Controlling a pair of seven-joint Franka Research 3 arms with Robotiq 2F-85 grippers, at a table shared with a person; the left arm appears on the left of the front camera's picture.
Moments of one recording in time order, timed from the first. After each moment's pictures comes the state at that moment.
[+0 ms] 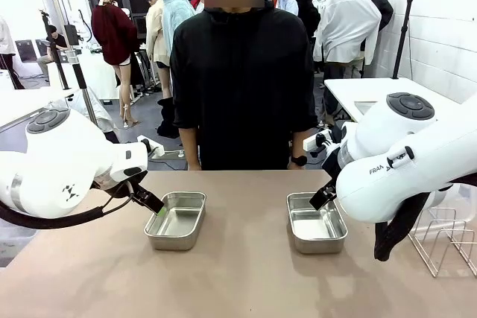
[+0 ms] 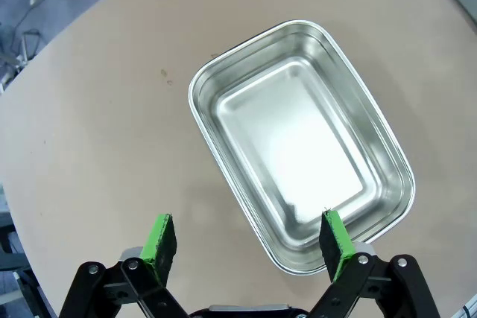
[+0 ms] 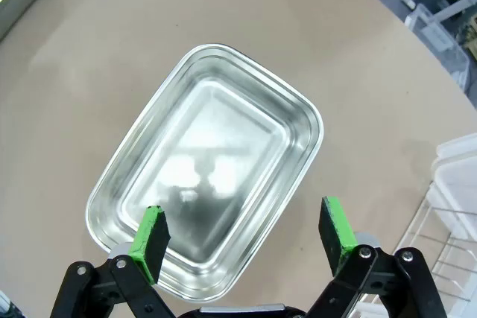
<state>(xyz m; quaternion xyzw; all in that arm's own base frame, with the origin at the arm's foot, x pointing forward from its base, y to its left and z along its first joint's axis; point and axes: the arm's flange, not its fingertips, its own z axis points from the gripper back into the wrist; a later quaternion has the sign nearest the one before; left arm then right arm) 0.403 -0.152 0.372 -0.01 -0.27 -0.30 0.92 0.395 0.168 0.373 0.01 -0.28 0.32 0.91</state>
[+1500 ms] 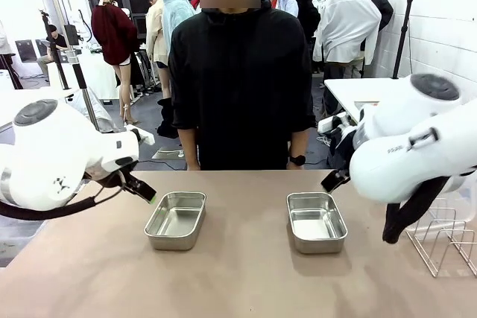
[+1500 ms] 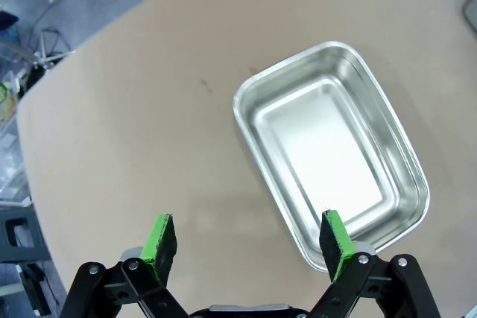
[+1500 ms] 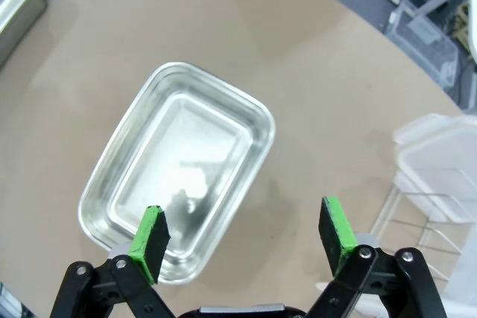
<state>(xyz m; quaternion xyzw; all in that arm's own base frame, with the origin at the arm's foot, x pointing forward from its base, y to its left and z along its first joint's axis) 0.409 -0.131 0.399 0.00 -0.30 -0.26 0.92 0.398 0.134 0.416 0.02 -0.30 0.27 0.91</state>
